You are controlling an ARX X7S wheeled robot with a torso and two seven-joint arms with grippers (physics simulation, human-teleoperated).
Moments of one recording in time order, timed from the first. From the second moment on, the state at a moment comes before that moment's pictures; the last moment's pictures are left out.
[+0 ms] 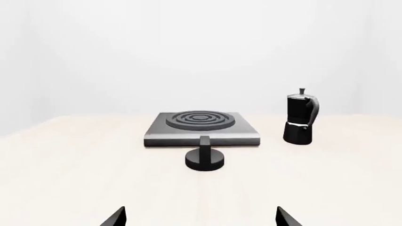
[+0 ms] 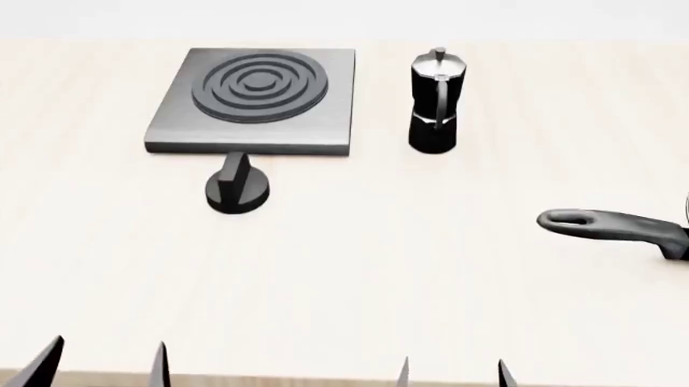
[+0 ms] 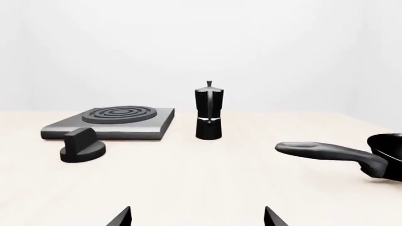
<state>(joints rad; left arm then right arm) 0.03 -0.12 0.13 0.15 -0.11 0.03 -0.10 0.01 0.10 -0.12 0.08 0.08 -0.22 0.11</state>
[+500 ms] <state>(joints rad) 0.02 -0.14 0.14 0.16 -0.14 0.05 -0.12 0.02 0.12 -0.15 0.09 0.08 -0.26 0.14</state>
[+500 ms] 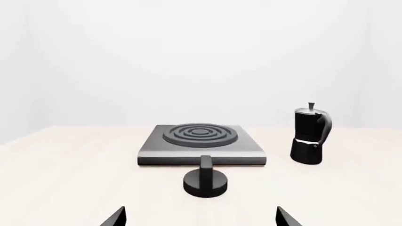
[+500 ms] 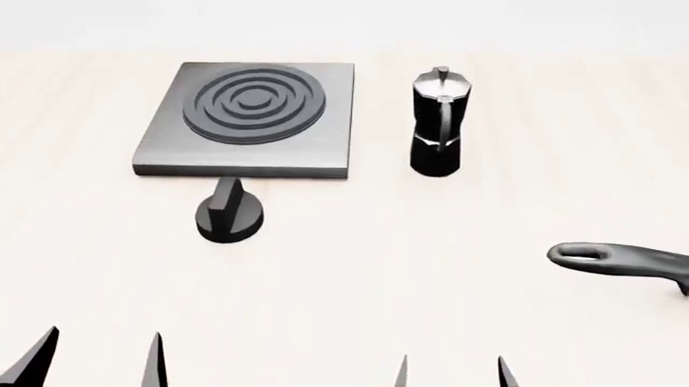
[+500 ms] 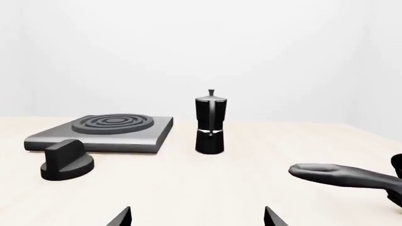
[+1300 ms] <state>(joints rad) 0.00 -0.17 0.17 0.11 -0.17 0.08 -0.14 0.02 0.15 -0.19 0.09 0.10 -0.25 0.17</state>
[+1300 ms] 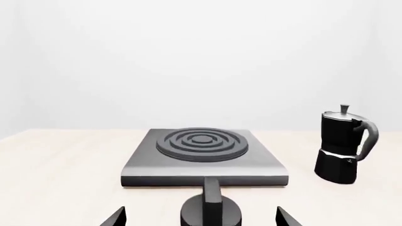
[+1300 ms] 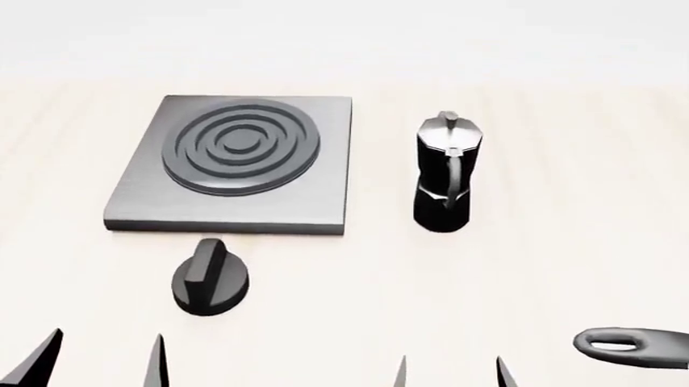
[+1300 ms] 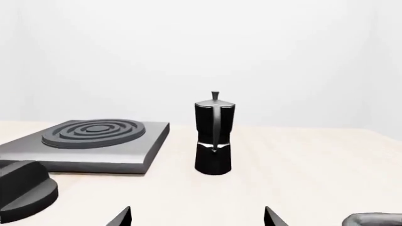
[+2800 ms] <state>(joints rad) -0.01 -0.20 0.21 0.10 -0.19 0.09 -0.18 0.03 0.18 -0.24 0.11 0.12 -0.30 0.22</state>
